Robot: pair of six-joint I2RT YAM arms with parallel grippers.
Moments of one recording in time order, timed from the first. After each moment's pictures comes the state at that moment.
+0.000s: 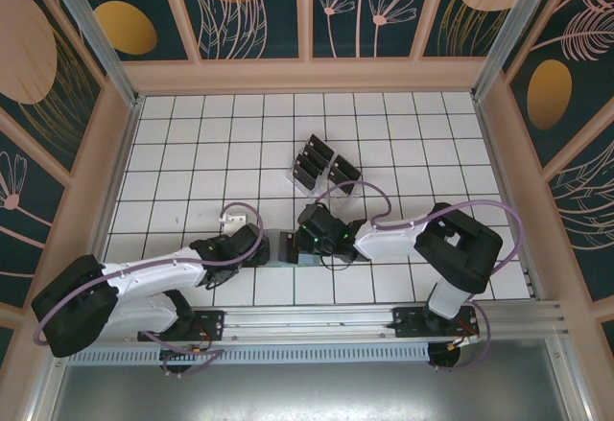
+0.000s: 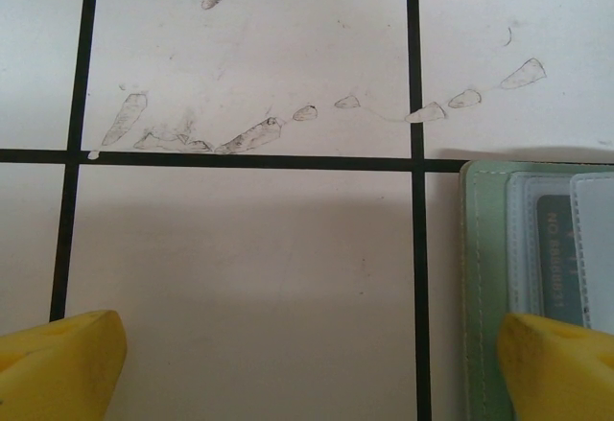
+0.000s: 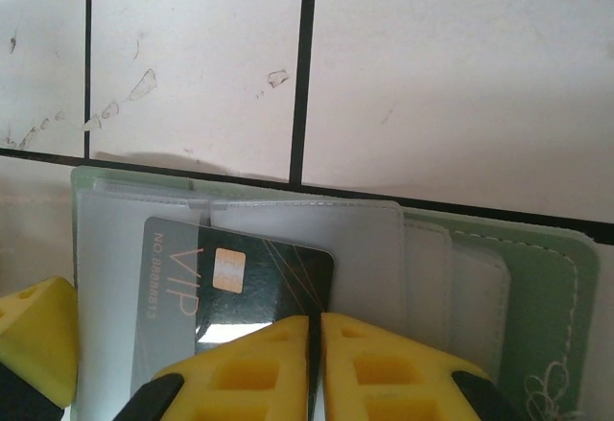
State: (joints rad) left arm -0.91 1.18 0.40 -0.35 -0.42 -0.87; right arm 1.04 1.67 0.73 0.04 0.02 0.99
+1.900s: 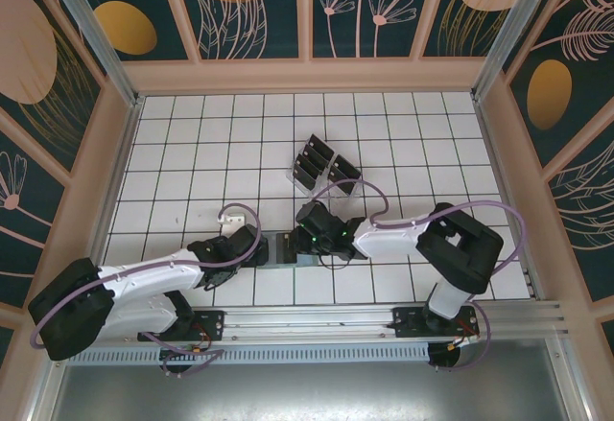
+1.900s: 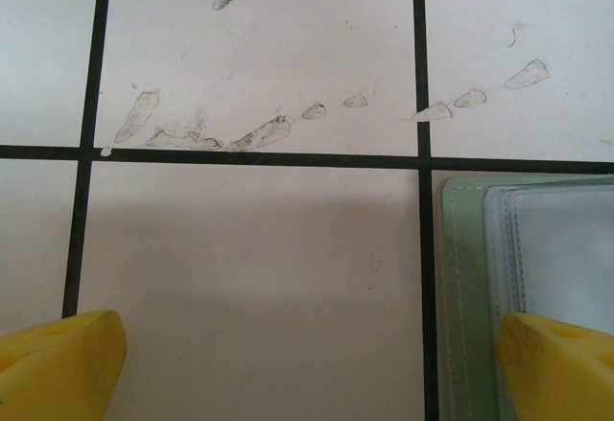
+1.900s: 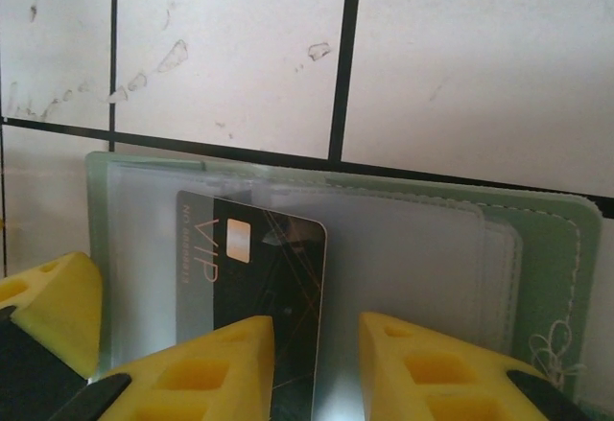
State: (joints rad) left arm -0.91 1.15 0.39 -0.35 -0.43 -0.87; right arm 1.05 1.67 0.77 -0.01 -0.03 0.97
